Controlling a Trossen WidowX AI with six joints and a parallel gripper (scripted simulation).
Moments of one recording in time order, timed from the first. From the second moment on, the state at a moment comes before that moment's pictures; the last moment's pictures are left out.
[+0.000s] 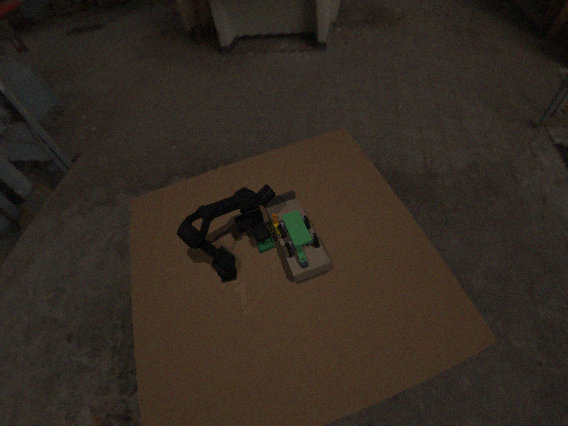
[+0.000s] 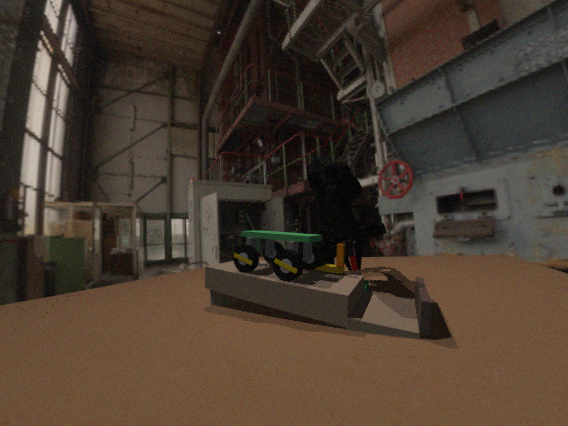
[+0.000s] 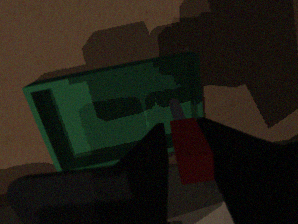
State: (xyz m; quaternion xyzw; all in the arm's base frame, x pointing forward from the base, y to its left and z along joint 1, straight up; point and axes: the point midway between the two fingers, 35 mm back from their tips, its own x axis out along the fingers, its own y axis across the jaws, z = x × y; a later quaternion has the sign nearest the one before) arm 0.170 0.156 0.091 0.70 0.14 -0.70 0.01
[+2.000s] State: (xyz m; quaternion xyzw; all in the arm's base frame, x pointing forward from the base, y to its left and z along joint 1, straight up) arm 0.178 0.117 0.068 0.70 0.13 -0.70 0.01
